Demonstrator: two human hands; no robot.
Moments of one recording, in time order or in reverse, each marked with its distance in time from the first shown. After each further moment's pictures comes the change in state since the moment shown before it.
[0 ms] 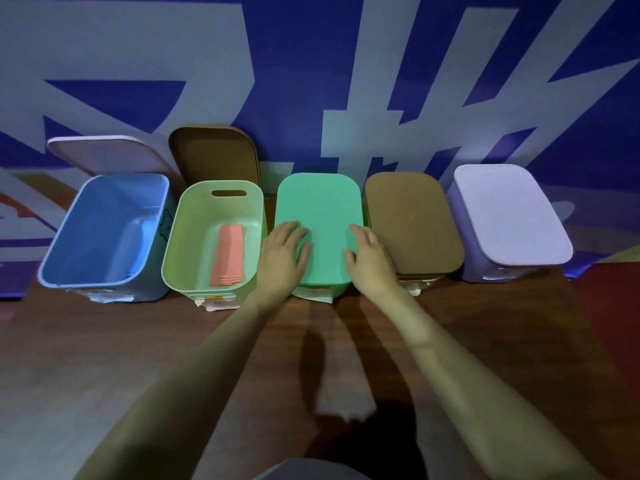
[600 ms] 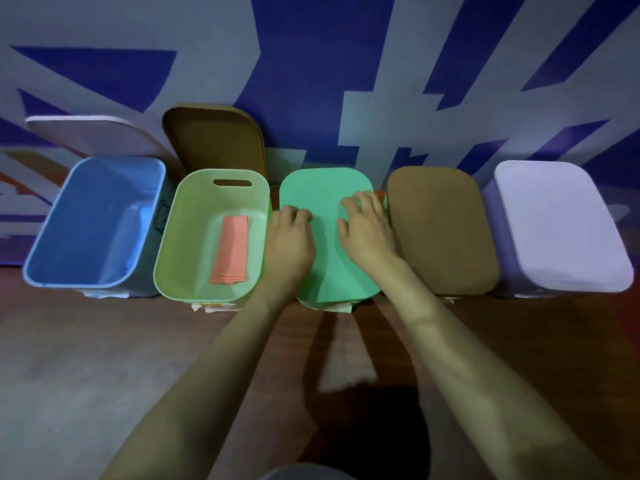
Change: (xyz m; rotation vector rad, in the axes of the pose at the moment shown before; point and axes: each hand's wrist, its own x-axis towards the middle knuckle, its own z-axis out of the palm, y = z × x) left_hand 0.043 0.006 0.003 0.129 0.021 -0.144; right_hand 0.079 -0.017 0.009 -0.216 -0.012 -0.189
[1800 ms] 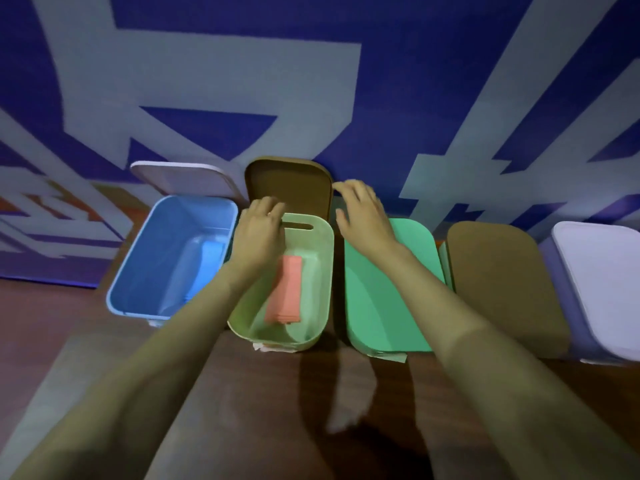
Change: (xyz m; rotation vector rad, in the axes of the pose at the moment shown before) left_hand 0.072 -0.126 -0.099 0.179 0.125 0.156; right_hand 0.090 -0.104 -0.007 0.114 0.138 -0.234
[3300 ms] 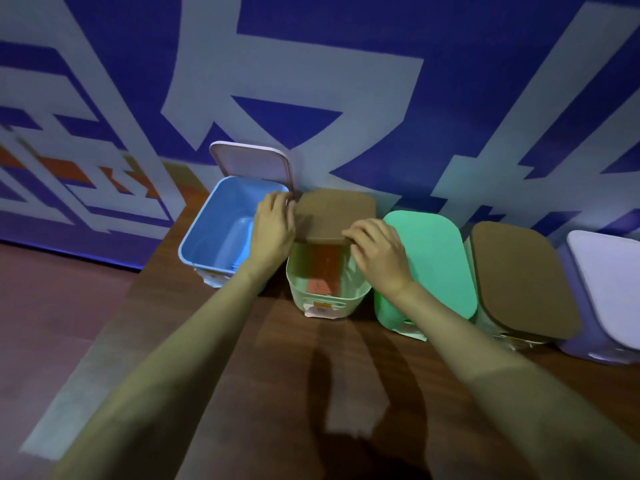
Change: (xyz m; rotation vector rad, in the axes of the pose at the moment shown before) left_hand -0.075 -0.029 -0.049 -0.377 0.164 -0.298; right_hand -0.098 -0.057 0.028 -0.097 0.344 -0.417
